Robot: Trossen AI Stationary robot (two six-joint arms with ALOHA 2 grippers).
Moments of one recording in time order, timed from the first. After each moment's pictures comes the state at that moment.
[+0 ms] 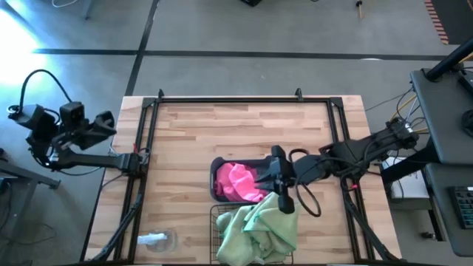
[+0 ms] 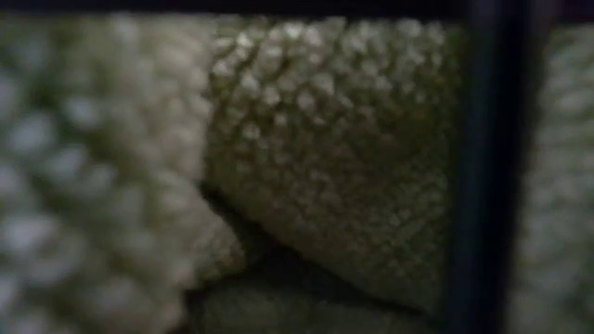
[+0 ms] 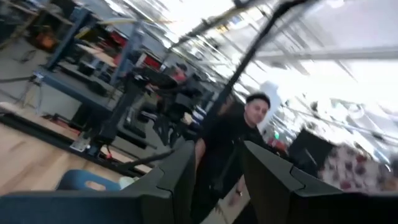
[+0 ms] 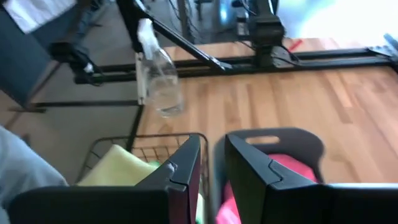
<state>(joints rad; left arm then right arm) -0.03 0.20 1.09 -0.65 0.14 -0.65 0.39 1.45 1.51 -0.54 0.20 0.27</state>
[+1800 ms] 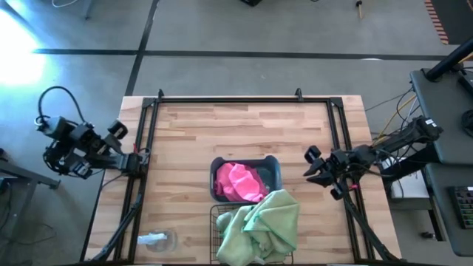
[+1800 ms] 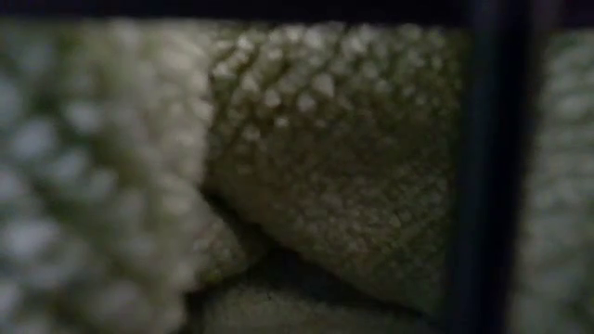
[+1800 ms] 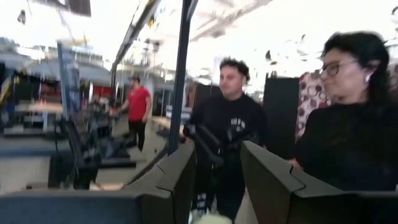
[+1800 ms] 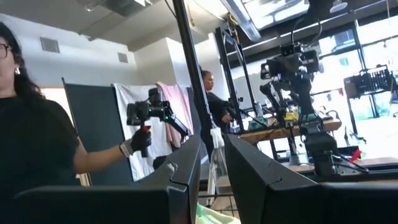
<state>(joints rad) -0.03 0.02 0.76 -0.42 0.41 -0.25 0.39 0.67 0.13 0.92 0.02 0.22</state>
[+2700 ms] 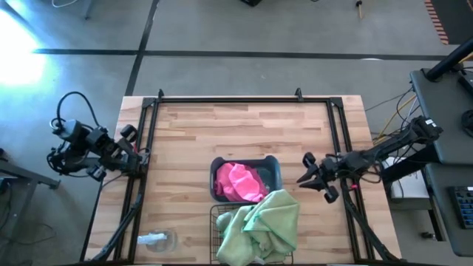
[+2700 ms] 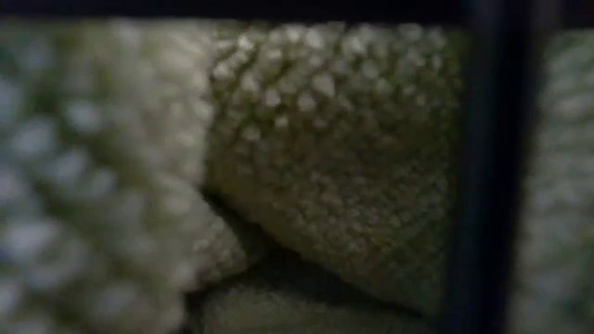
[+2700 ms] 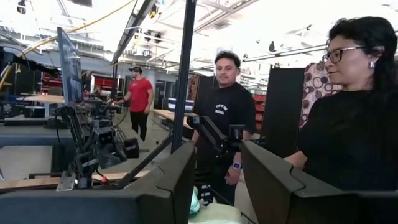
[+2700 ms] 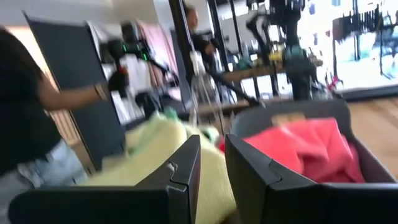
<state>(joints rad) -0.03 0.00 0.62 -0.31 0.41 -0.24 0.39 0.66 0.01 0.78 0.02 0.23</state>
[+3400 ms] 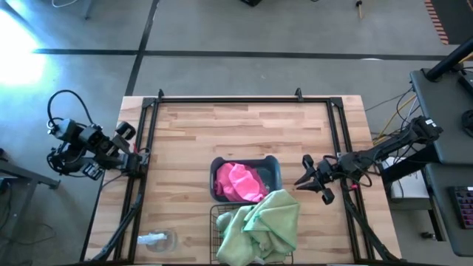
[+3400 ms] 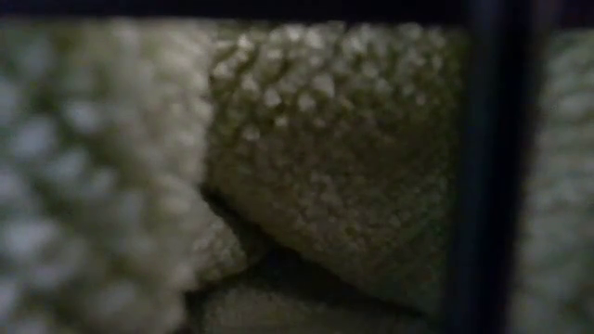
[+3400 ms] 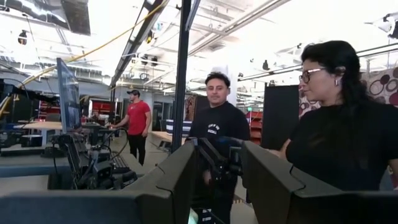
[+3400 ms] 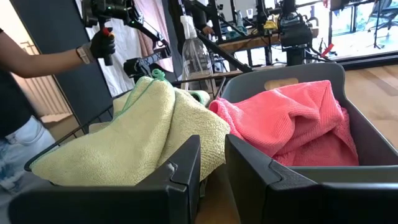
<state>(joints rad) -0.03 0.00 0.62 -0.21 0.41 -0.24 0.39 0.66 0.01 0.63 0.02 0.23</state>
